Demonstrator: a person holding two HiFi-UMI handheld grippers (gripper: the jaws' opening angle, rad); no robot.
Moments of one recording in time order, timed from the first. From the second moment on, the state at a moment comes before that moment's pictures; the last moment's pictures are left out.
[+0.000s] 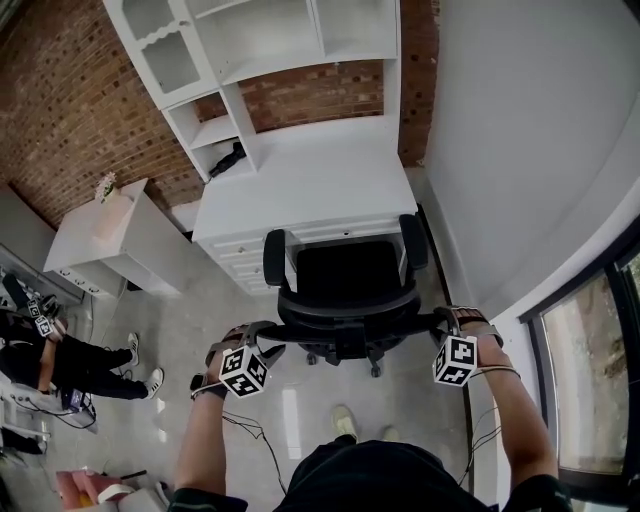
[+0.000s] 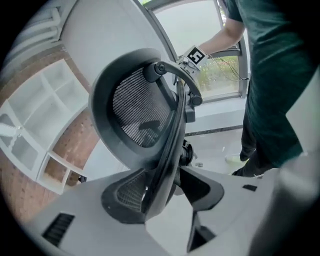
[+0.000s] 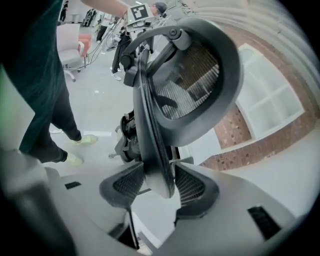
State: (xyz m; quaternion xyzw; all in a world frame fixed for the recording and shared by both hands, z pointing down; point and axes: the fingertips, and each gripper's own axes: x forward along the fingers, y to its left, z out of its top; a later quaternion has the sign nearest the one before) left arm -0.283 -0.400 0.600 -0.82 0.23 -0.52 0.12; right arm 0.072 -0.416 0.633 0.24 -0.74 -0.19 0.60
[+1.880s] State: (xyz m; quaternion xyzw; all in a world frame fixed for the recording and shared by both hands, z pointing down) left arm -0.225 -0.363 0.344 -0.84 0.53 0.01 -0.10; right arm 0.049 -0.384 0.361 0.47 -0.88 0.04 0.05
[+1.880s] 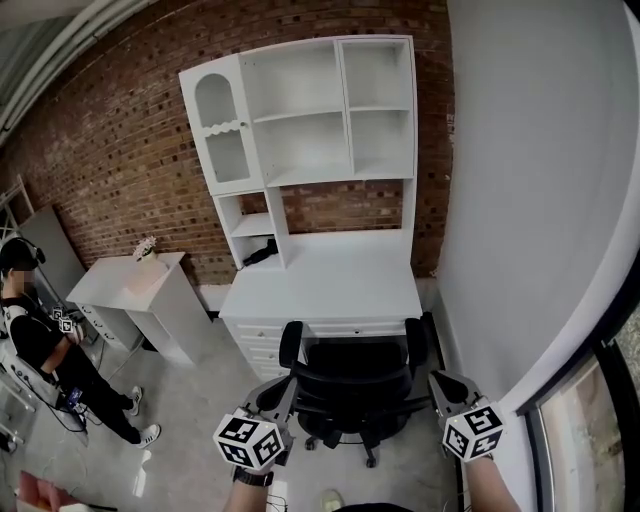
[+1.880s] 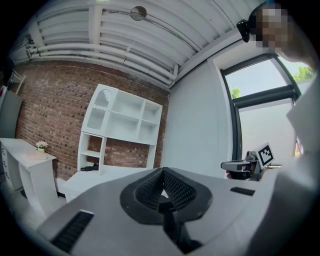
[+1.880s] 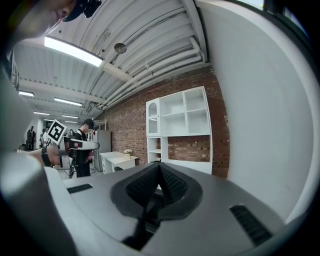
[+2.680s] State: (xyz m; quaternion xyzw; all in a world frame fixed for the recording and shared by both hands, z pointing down) left arm -0.229 -0.369 0.350 -0.84 0.53 0.00 -0.09; right arm 0.043 -0.386 0.366 0.47 -0.88 0.03 0.06
